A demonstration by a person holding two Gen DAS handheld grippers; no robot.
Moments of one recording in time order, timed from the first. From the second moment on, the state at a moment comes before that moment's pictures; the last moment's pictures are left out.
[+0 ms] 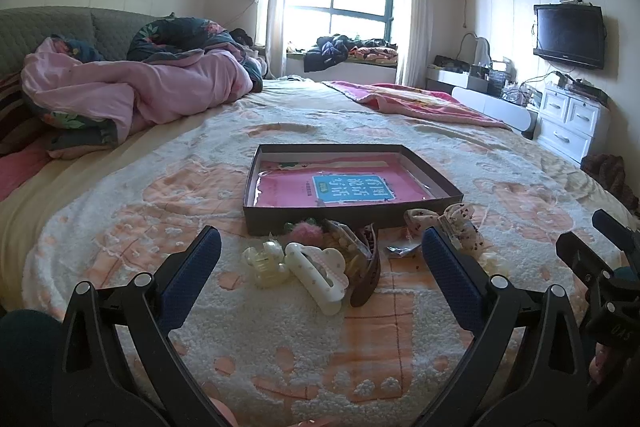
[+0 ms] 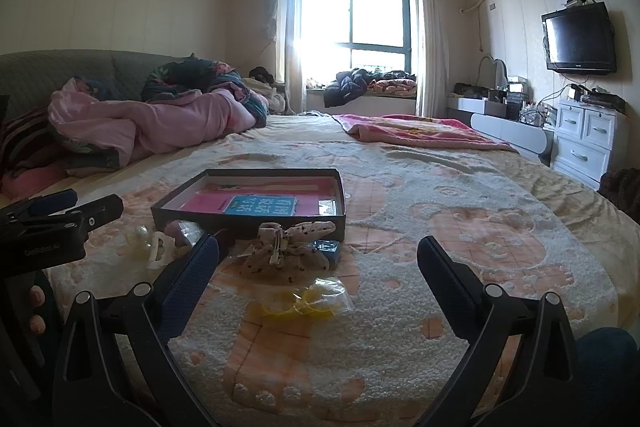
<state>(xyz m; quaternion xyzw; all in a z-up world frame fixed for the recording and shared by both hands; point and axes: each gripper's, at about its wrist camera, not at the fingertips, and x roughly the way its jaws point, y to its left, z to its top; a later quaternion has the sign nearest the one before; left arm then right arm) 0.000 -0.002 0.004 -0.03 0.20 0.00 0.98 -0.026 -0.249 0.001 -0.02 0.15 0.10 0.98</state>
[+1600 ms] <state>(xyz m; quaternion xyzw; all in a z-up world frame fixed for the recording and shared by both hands) 0.000 -0.014 0.010 -0.04 0.20 0.00 0.98 -0.026 -0.244 -0.002 -0.03 0.15 0.11 0.98</state>
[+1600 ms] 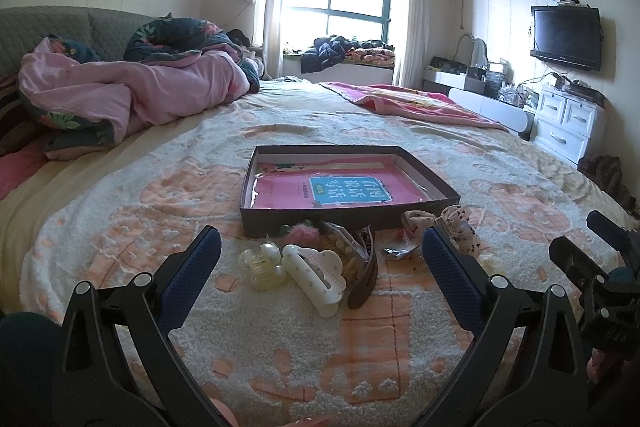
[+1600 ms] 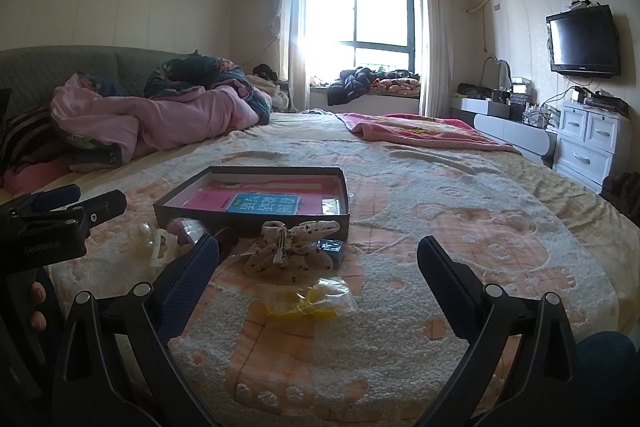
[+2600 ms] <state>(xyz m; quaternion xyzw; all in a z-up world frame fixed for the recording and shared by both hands) 0.037 0.052 -0.017 -0.09 0.28 0.04 0.95 0.024 -0.207 -0.009 -0.08 0.21 0.16 0.96</state>
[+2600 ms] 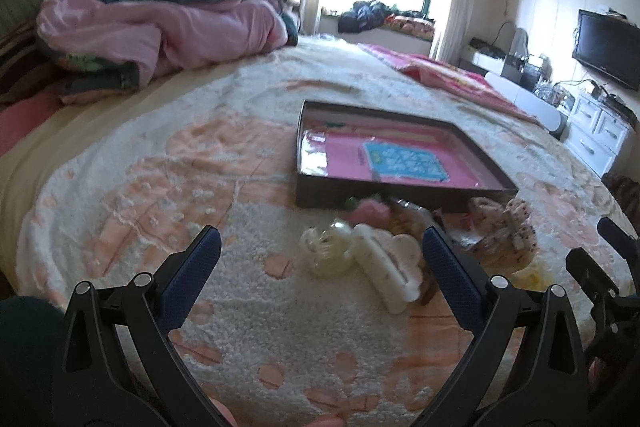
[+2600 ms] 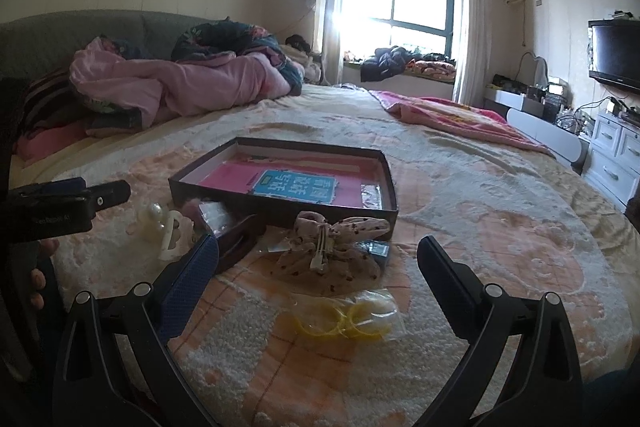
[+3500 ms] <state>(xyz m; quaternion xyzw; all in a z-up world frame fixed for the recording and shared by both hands) 0.082 0.071 -0.055 -0.17 0.35 -0.03 0.92 0.112 -0.182 -0.057 -0.13 0.30 0.13 0.94</state>
